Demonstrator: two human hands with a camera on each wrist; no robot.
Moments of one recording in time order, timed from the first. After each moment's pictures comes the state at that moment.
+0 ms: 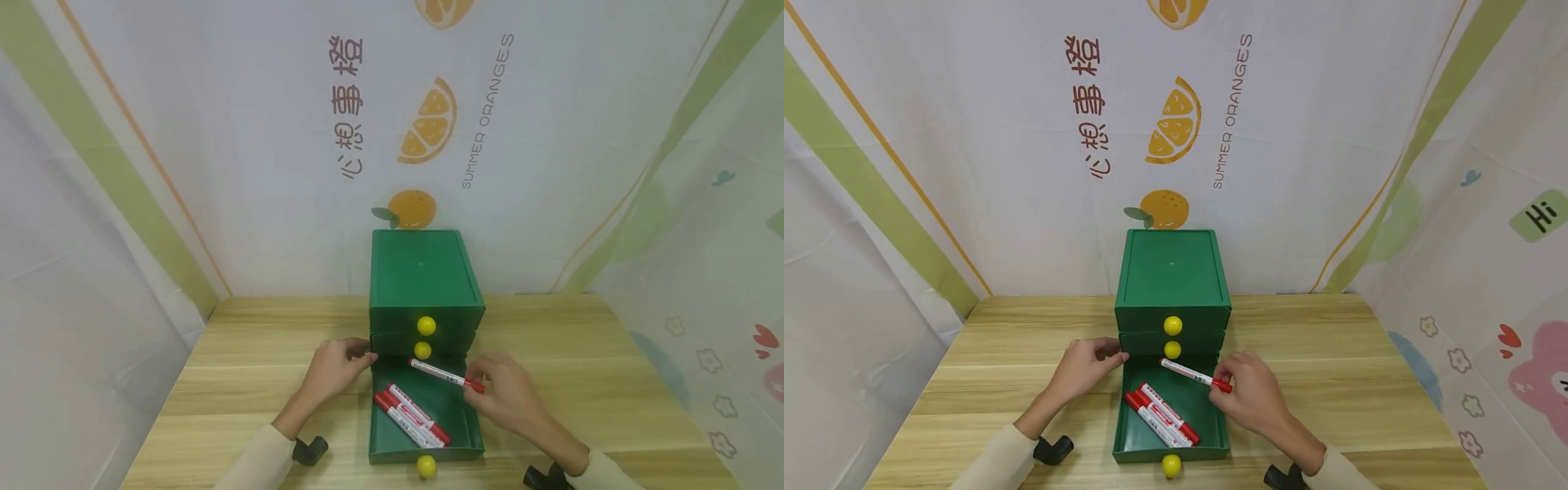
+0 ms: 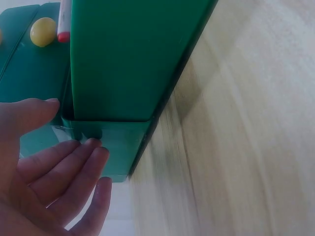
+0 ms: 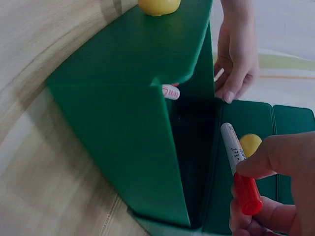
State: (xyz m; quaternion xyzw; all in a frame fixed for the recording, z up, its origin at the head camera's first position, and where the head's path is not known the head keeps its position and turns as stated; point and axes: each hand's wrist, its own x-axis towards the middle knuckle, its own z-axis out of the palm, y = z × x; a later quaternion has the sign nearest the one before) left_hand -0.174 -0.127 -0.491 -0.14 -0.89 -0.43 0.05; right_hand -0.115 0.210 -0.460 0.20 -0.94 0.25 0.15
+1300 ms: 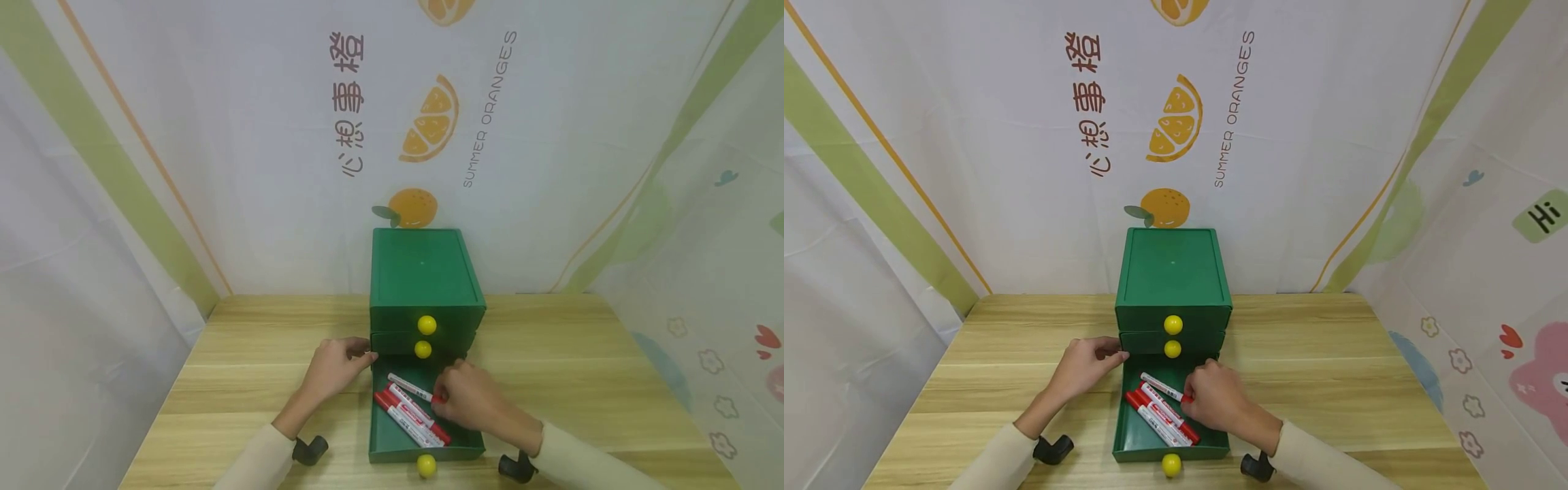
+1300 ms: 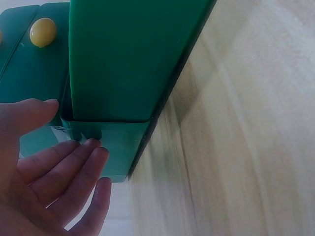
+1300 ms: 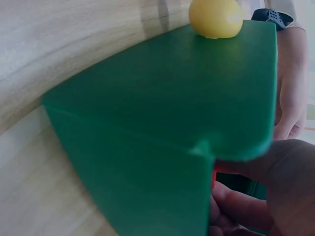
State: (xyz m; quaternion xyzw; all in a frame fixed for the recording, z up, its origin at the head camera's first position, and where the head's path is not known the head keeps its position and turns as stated) left_hand -0.174 -0.127 -0.493 -0.14 -0.89 -0.43 0.05; right_hand -0.130 0.164 -0.473 0.27 -0.95 0.14 0.01
